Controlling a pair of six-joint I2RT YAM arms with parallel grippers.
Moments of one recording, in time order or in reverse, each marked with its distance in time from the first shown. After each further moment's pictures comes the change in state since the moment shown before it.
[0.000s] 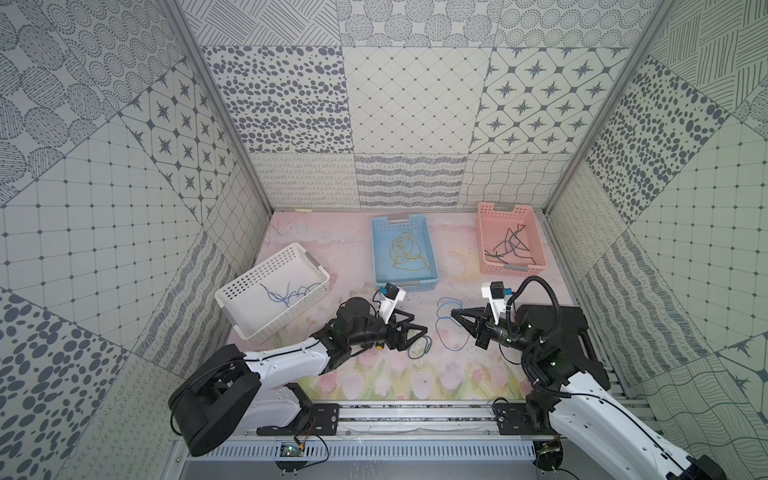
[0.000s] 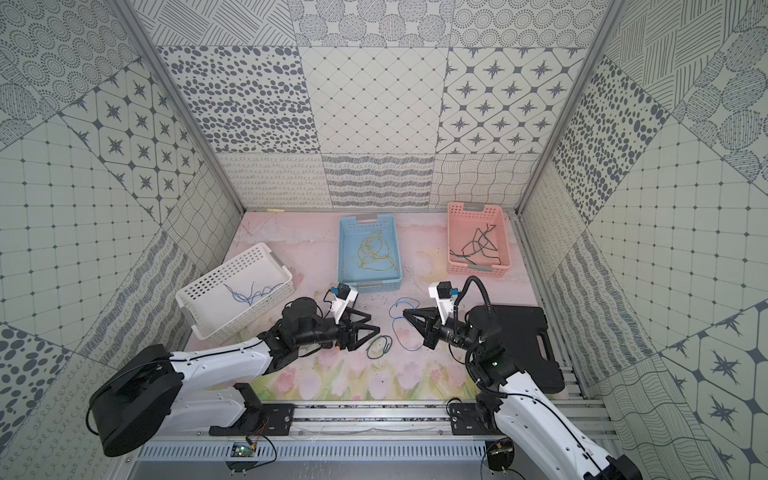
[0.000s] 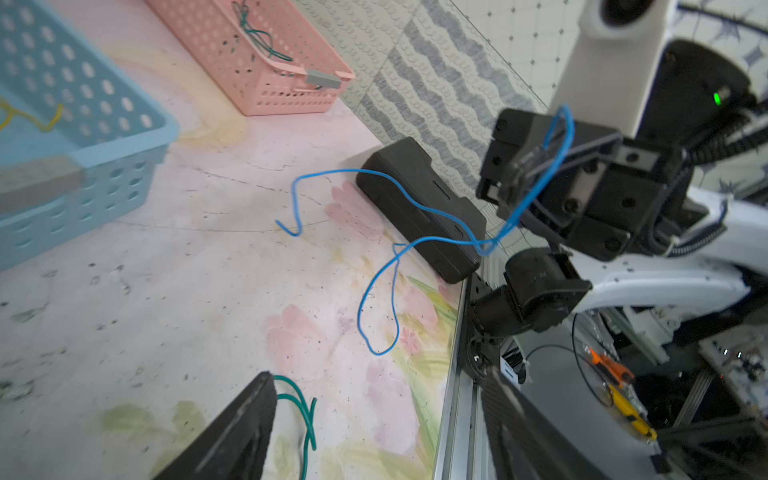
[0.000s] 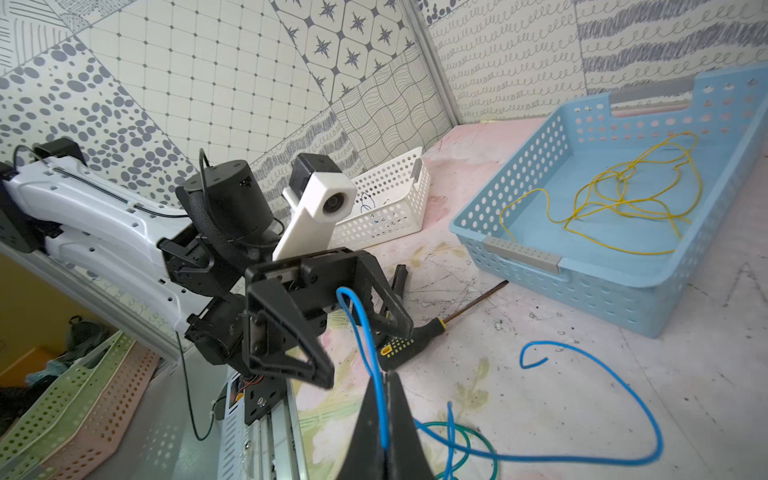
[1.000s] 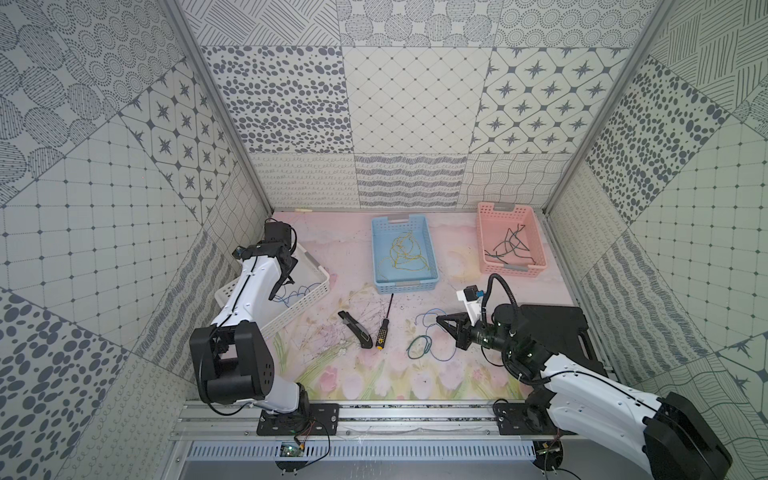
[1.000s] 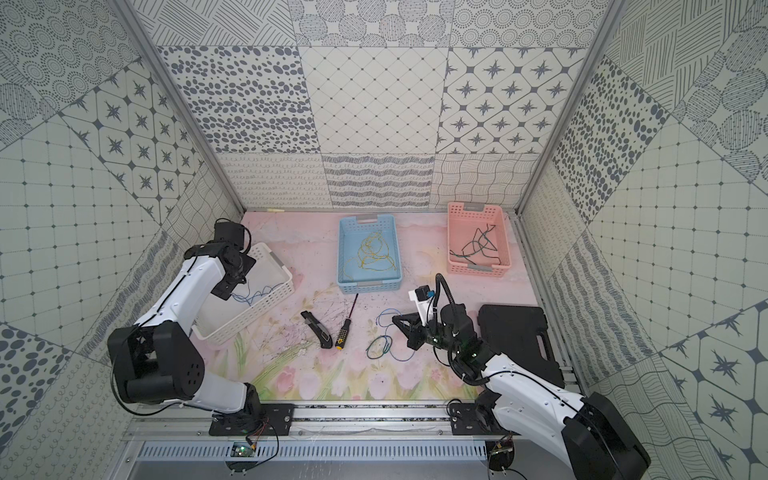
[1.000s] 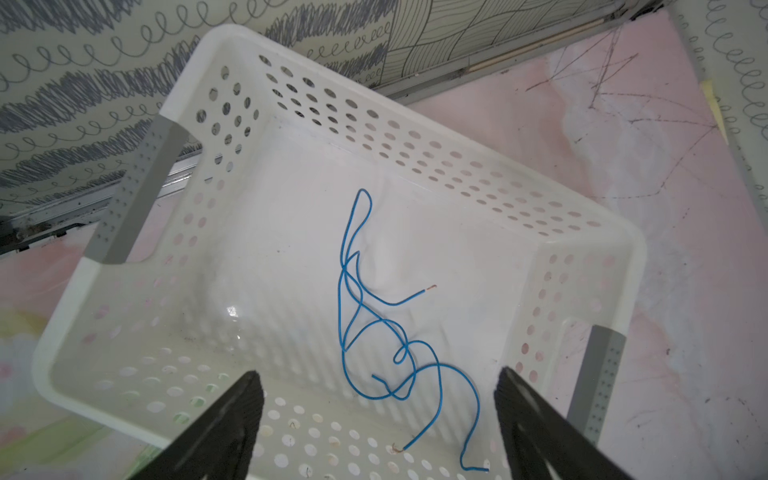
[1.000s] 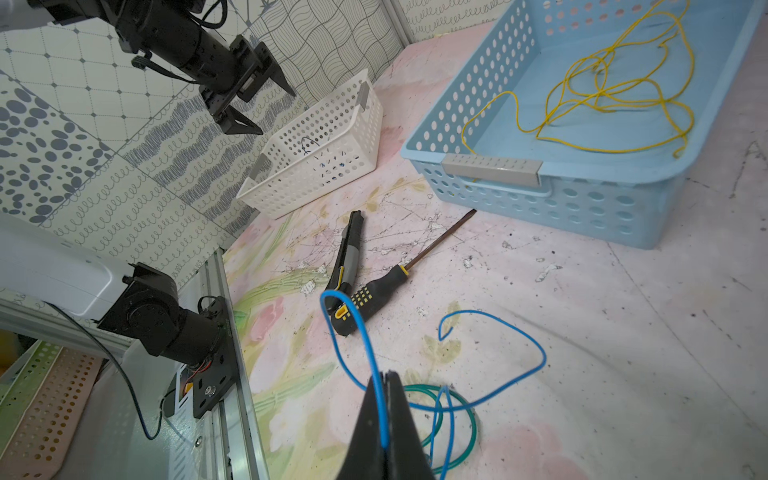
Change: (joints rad) left arm 0.929 0.246 0.861 -1.509 -0.938 -0.608; right arm 0.180 0.270 0.000 0.053 0.261 -0.021
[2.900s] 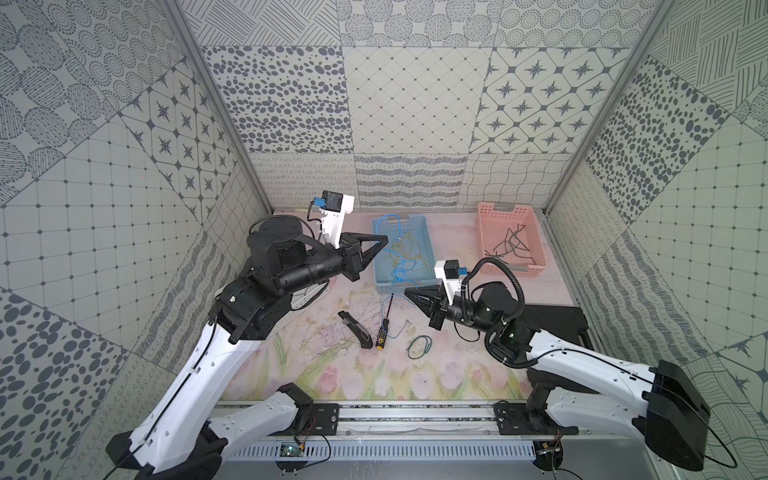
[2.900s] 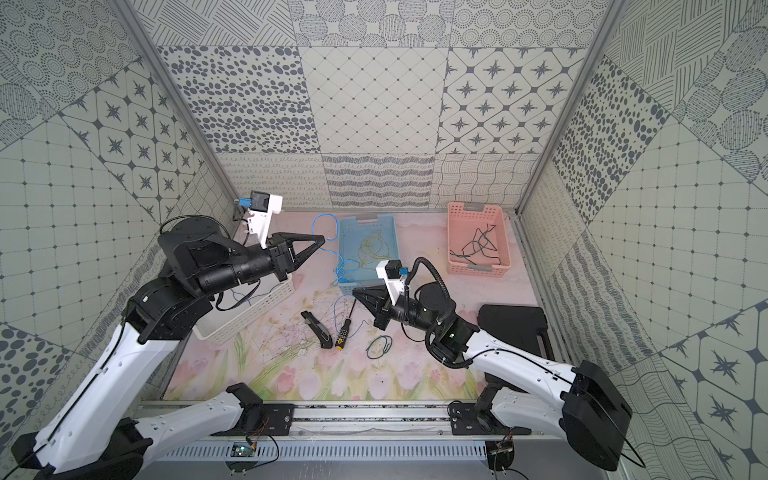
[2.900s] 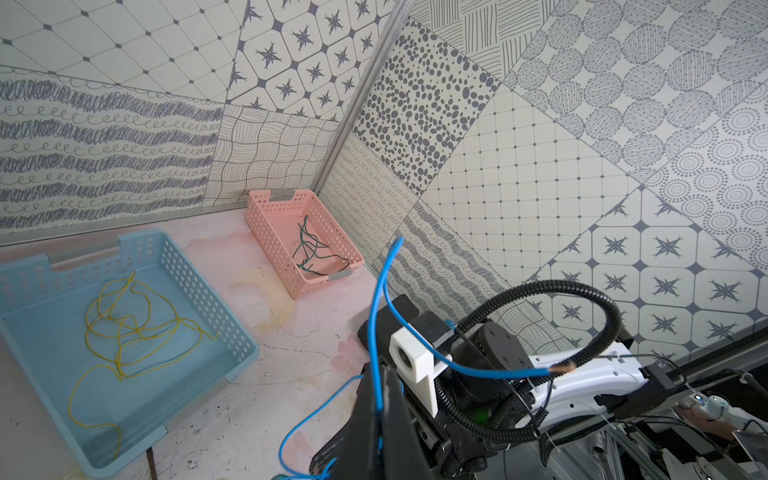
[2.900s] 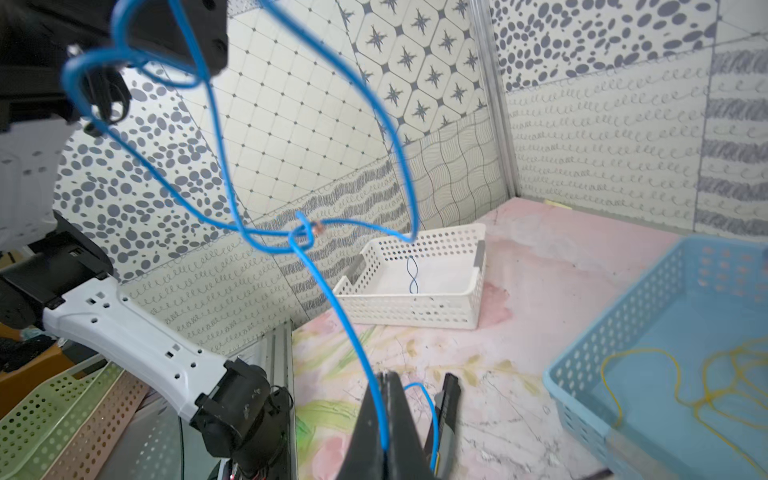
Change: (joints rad) left arm -0.693 -0.484 0.224 0.327 0.832 0.578; right arm 0.224 0.140 0.312 0.167 0.116 -0.066
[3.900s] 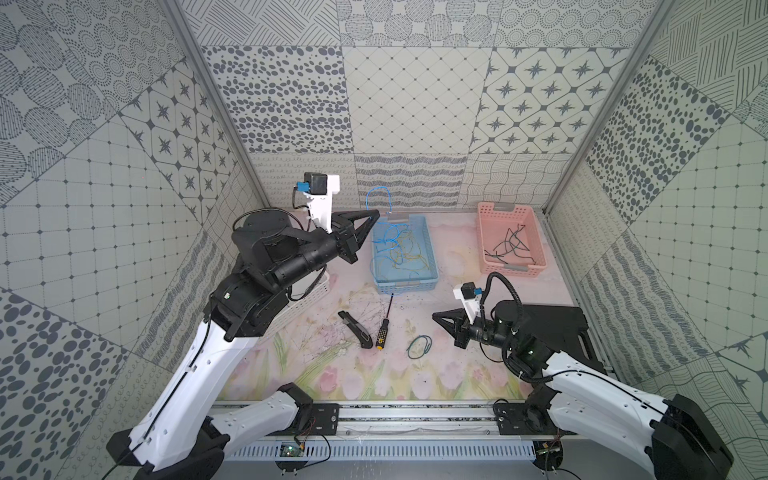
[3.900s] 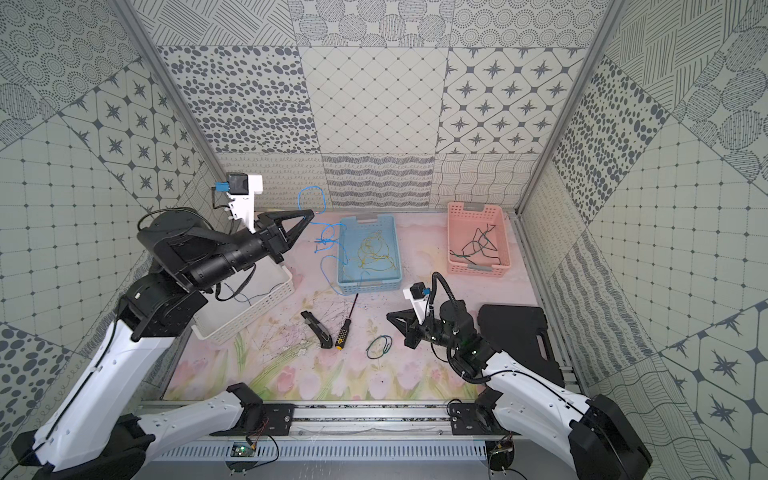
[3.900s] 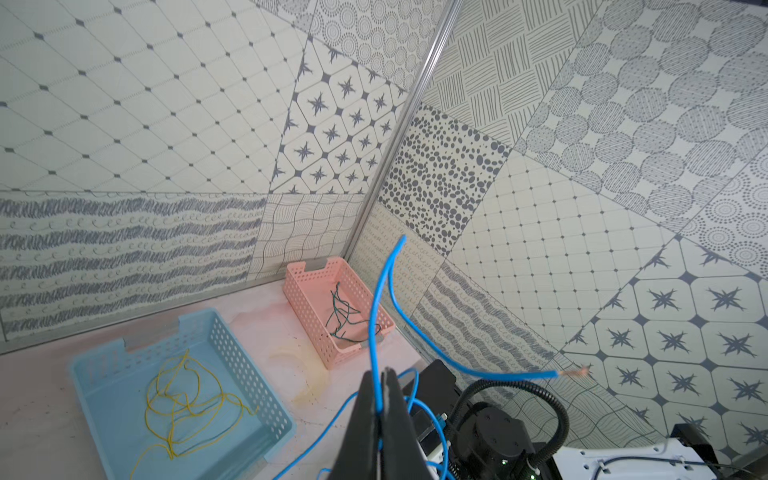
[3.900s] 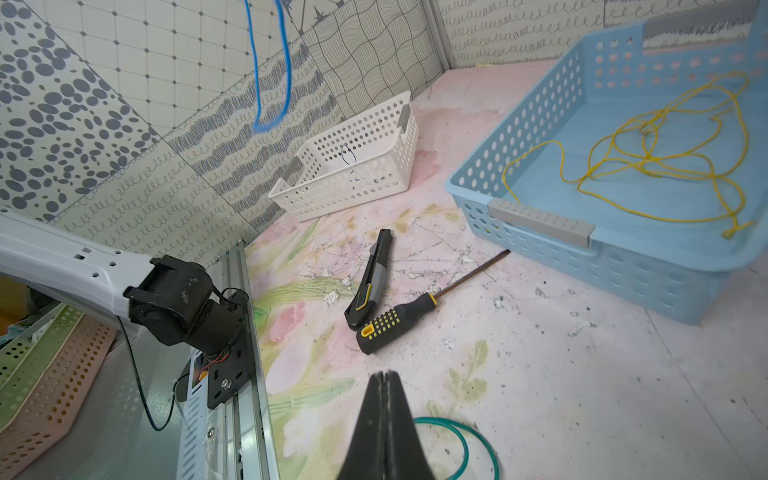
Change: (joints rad) left arm -0.001 0.037 0.099 0.087 -0.135 0.059; right arm -0.192 -0.163 -0.259 -0.187 -0.154 -0.010
